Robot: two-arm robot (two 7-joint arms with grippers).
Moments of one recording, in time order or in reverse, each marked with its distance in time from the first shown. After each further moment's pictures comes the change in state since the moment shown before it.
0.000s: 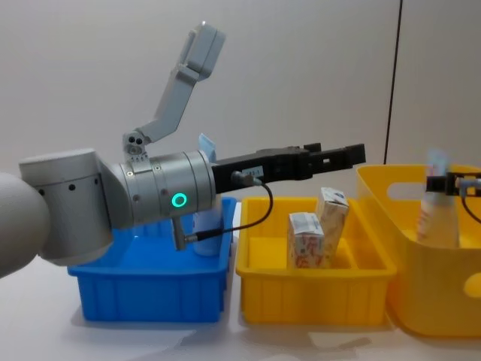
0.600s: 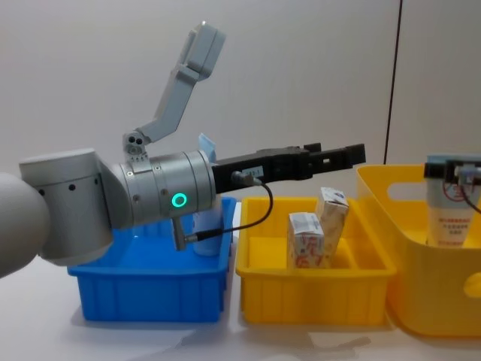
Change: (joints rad) left arm 0.000 0.000 0.000 0.000 0.000 0.000 0.000; right arm -0.006 -0.004 0.006 -0.016 0.006 -0.040 0.018
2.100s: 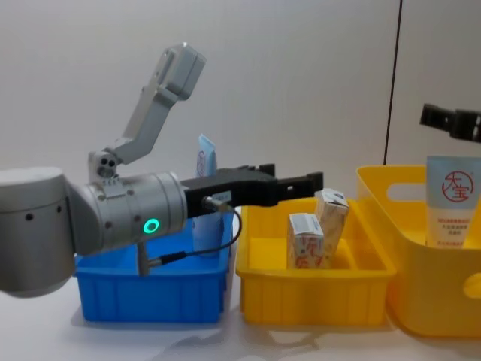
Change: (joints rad) left arm 0.162 0.093 -0.015 -0.258 0.099 0.037 0.263; right arm -0.187 0.119 -0.036 -0.243 0.154 -0.226 0.232
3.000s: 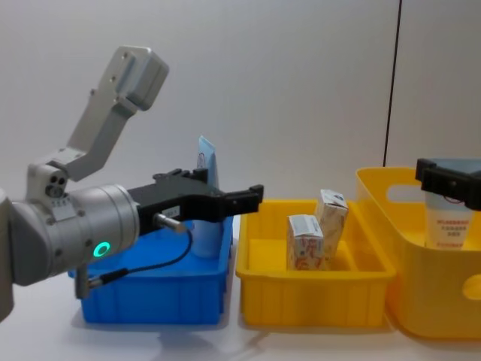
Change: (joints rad) left arm 0.215 0.124 -0.021 -0.344 0.132 0.050 0.349; right arm -0.227 0.239 -0.112 -0.161 0.054 -0.126 0.069
